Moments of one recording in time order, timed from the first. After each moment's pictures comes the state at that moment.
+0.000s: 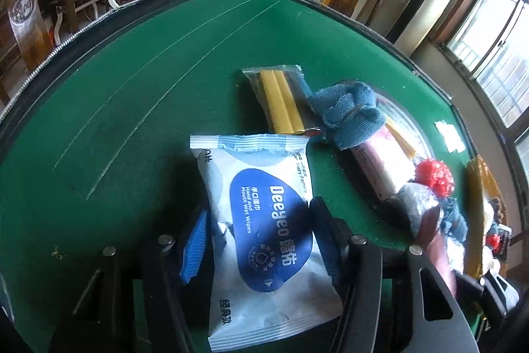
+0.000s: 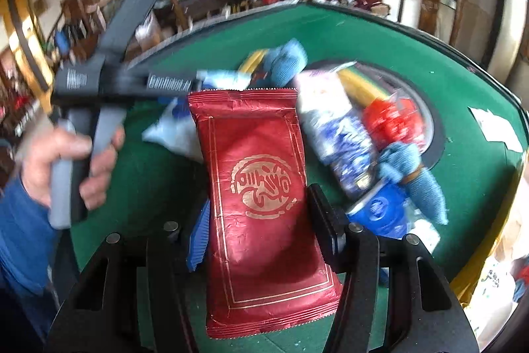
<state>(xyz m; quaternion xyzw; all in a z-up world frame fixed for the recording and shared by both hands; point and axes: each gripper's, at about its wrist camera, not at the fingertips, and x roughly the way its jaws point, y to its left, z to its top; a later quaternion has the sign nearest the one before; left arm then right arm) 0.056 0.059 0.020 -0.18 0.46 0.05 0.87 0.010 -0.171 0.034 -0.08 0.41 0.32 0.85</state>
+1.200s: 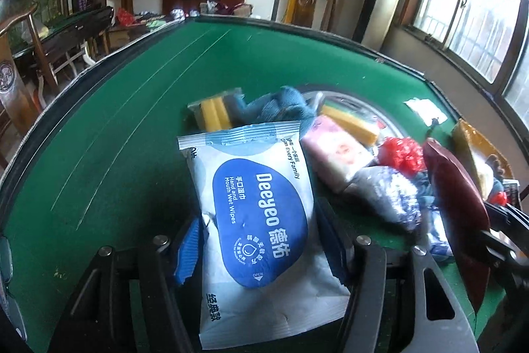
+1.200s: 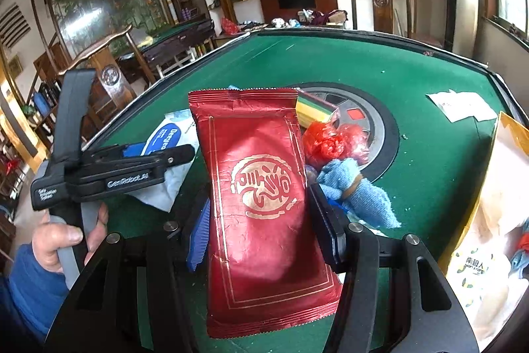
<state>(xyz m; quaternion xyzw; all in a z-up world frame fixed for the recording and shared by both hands) 0.049 0.009 0.041 -0.09 0.41 0.01 0.91 0.022 -0.210 0.052 0.01 0.38 0.26 0.89</state>
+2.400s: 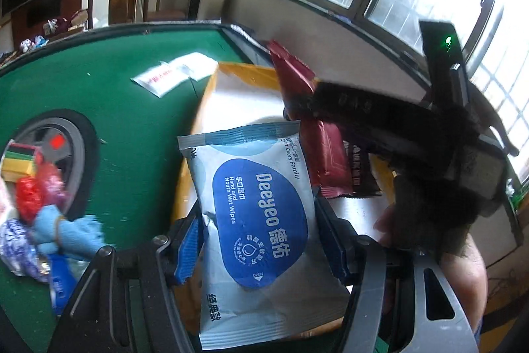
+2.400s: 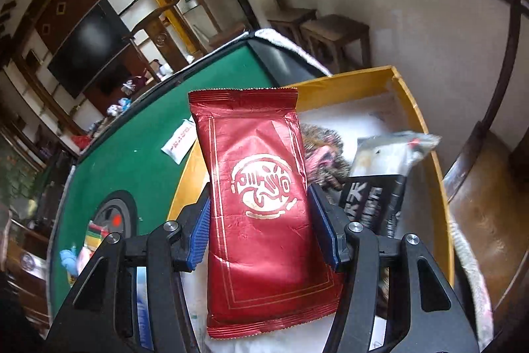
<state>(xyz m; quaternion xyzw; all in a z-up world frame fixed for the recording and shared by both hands) 0.055 -0.278 0.086 -0.03 0.42 -0.30 0.86 0.053 -0.490 0.063 0.26 0.37 -0.09 0.89</state>
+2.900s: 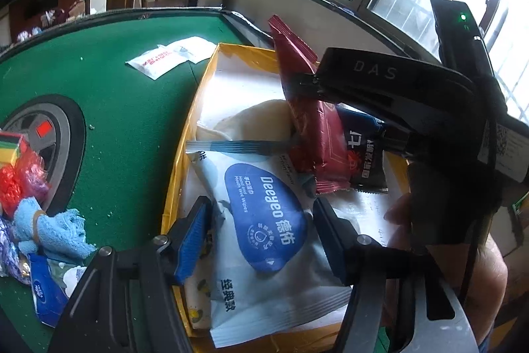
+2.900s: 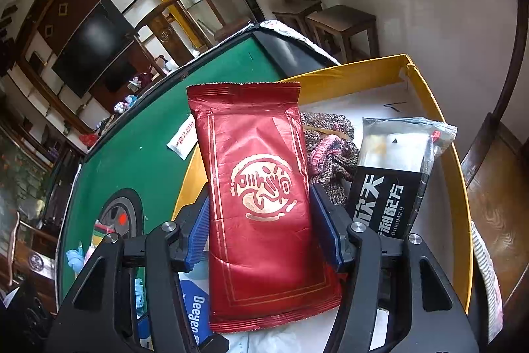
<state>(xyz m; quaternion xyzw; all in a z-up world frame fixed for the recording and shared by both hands) 0.066 -0.290 0.057 -0.02 0.44 -0.30 0.85 0.065 -0.476 0.052 0.27 0.38 -0.09 0.88</state>
